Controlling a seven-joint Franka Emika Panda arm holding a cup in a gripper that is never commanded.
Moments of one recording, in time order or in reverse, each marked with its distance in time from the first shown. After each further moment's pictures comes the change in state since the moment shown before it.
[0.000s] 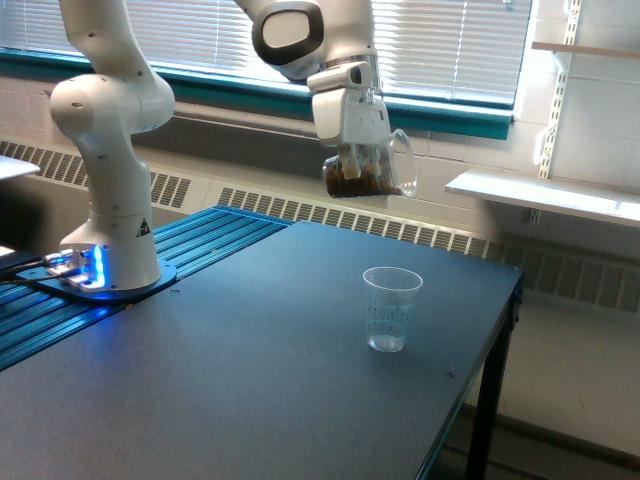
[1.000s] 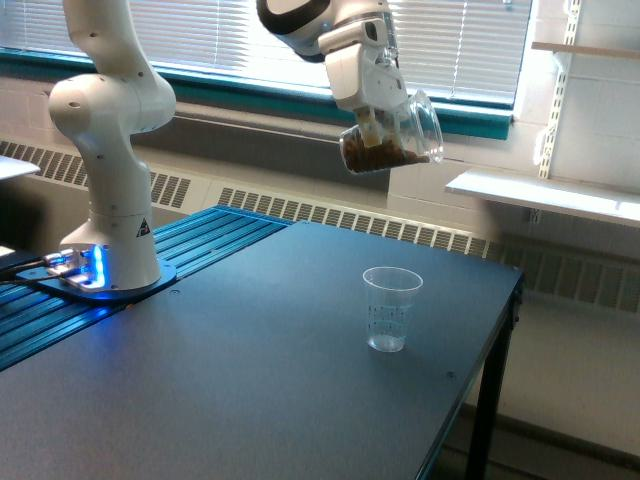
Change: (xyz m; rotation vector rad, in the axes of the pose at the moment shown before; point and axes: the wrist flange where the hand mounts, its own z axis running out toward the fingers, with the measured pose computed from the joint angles) arm 0.068 -0.003 -0.034 0.033 0.091 -0.004
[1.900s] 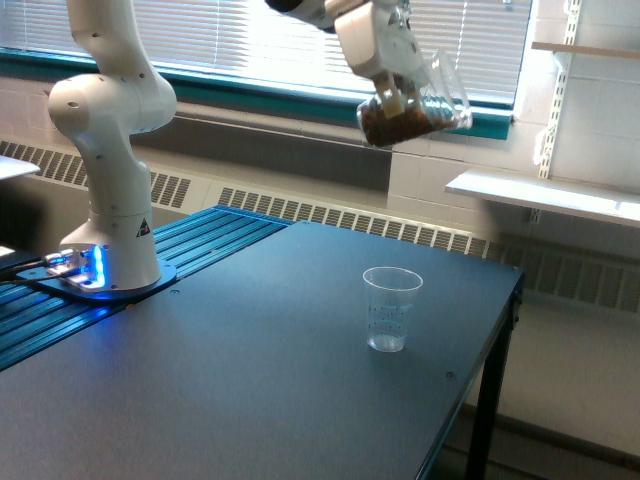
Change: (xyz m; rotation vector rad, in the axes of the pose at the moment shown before) arm 0.070 0.009 -0.018 0.075 0.032 0.009
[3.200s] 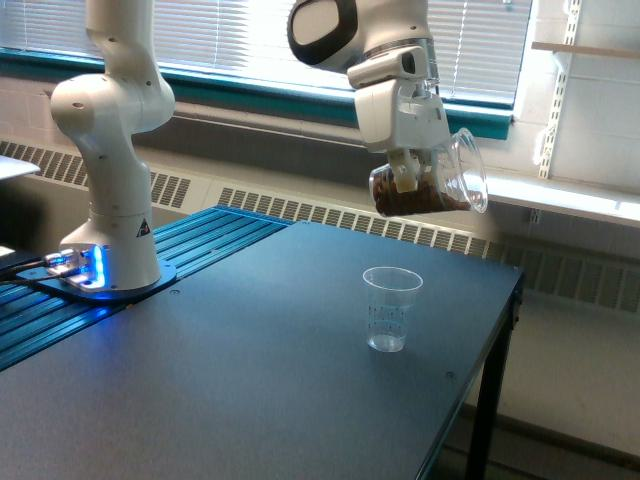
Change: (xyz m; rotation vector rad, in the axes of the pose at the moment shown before) arm 0.036 0.010 0.090 -0.087 -0.067 0.050
